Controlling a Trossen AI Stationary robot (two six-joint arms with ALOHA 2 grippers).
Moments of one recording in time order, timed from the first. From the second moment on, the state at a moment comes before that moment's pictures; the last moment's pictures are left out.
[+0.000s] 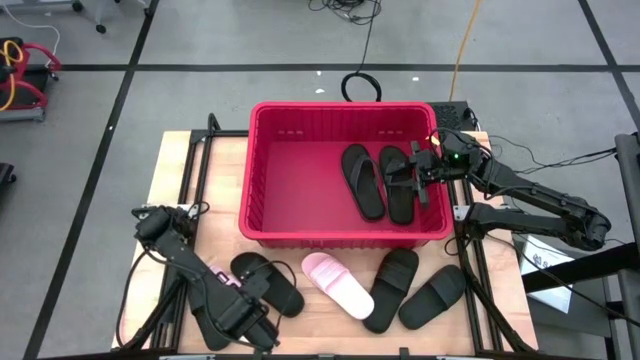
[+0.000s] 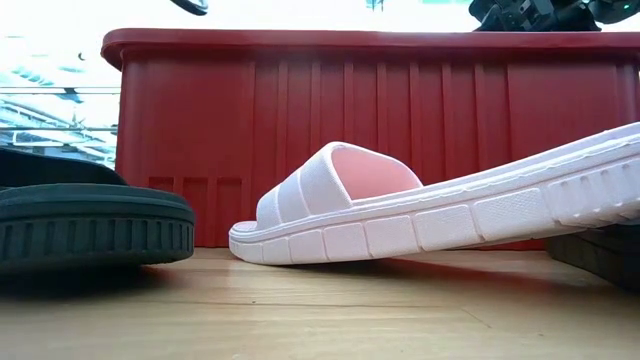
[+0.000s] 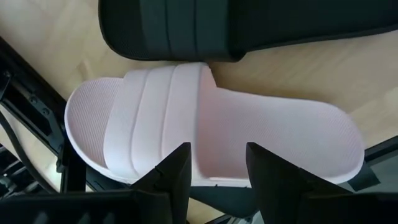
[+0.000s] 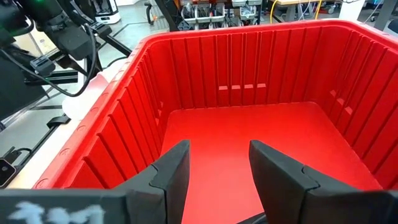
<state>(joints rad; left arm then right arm) -0.74 1.99 1.77 -1.57 0.10 -1.58 -0.55 0.76 0.62 -0.18 -0.58 -0.09</state>
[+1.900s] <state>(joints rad) -0.77 1.99 1.68 -1.57 0.16 -1.58 -0.55 0.76 0.62 -0.18 -0.58 -0.09</state>
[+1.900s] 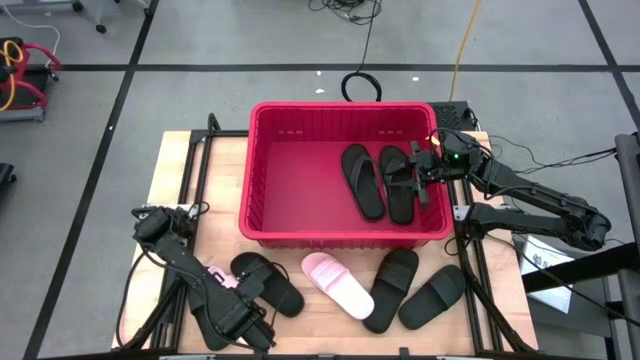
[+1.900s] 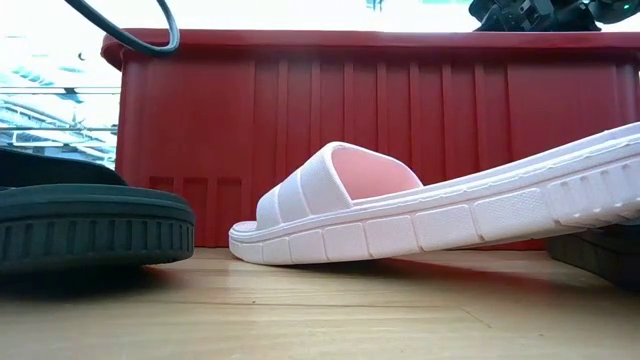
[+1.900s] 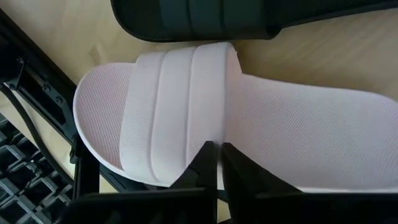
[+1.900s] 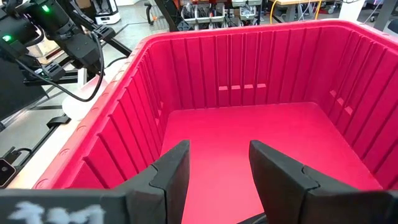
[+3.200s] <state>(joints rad) -0.70 1.38 1.29 -1.30 0.06 -1.80 -0.55 0.76 0.62 -0.18 -0.58 -0.06</state>
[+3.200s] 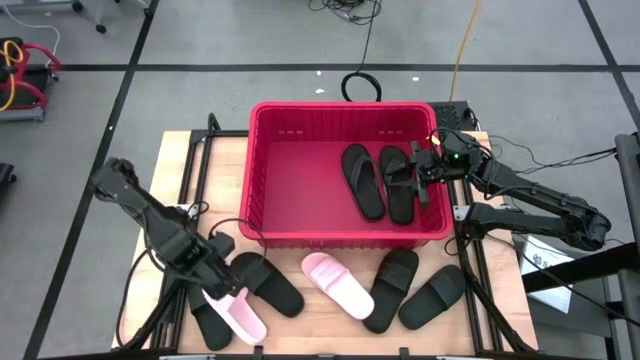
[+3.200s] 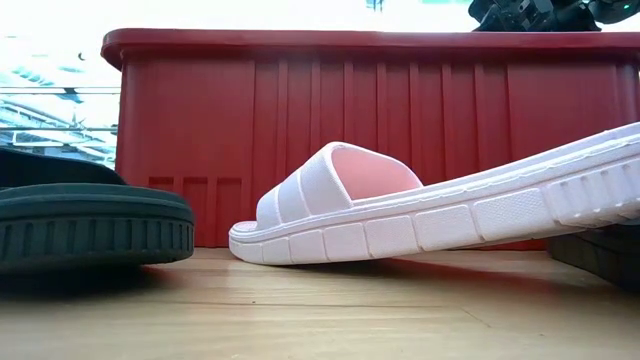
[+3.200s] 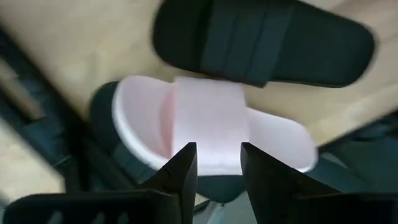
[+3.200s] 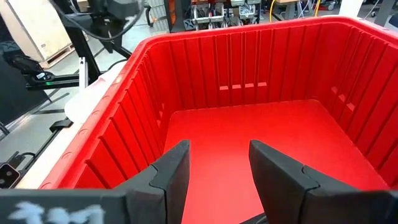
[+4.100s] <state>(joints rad) -0.74 0.95 0.70 -0.76 0.18 -1.92 -0.55 0.76 0.62 -0.18 -0.58 -0.06</state>
